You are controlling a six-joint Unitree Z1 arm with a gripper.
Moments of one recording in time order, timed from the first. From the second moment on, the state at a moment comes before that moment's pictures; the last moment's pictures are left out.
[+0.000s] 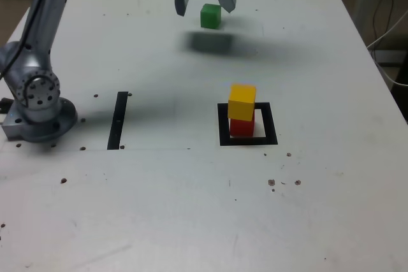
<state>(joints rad) 0.66 2.18 -1.86 1.43 0.23 0.79</state>
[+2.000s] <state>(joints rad) 0.71 2.40 -2.13 1.51 0.25 0.93</state>
